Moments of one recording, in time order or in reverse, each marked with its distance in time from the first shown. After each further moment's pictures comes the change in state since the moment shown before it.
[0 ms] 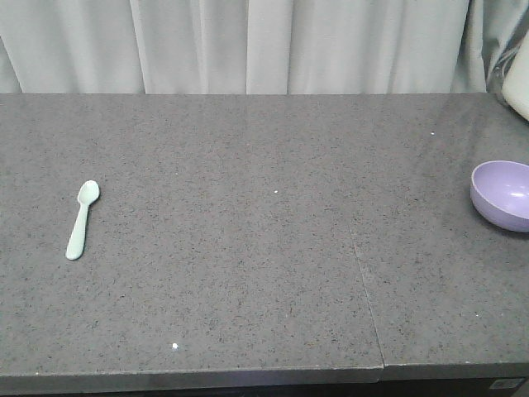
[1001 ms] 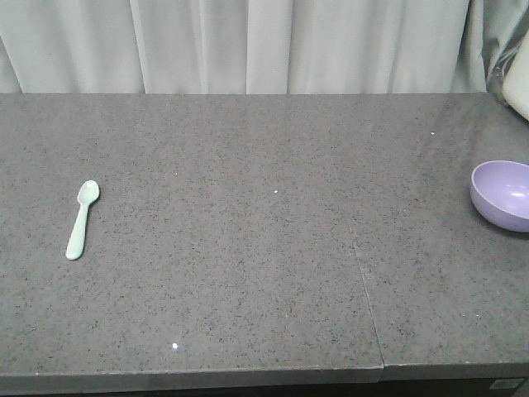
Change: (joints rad) left arm 0.000 0.508 -0.379 -0.146 0.275 0.459; right arm 0.000 0.000 0.000 -0.007 -0.045 -0.003
